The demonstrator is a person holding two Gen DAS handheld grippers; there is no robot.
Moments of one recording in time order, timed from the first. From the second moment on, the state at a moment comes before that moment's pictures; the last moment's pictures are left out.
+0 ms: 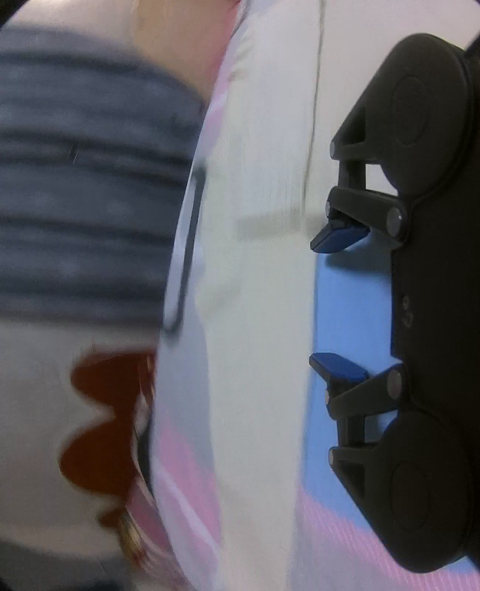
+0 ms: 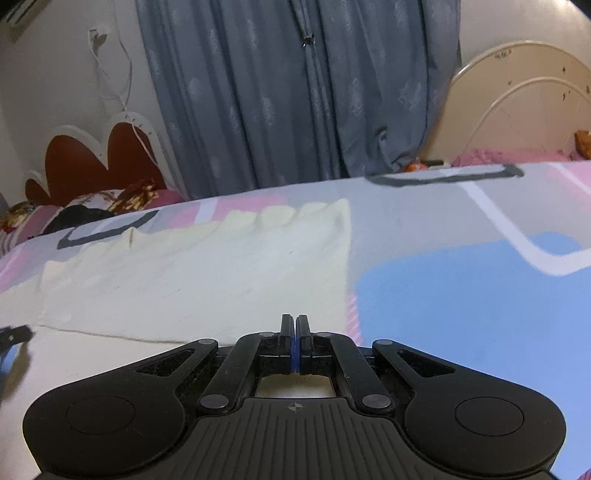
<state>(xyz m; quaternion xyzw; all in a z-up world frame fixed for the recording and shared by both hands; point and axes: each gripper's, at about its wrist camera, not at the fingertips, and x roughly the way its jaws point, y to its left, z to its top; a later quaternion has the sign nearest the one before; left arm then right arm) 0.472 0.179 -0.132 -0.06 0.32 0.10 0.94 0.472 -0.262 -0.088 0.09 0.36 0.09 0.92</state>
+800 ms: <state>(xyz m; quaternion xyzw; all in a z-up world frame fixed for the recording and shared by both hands) 0.431 0.431 -0.145 -0.43 0.19 0.26 0.84 0.482 -0.246 -0.091 0.11 0.35 0.00 0.93</state>
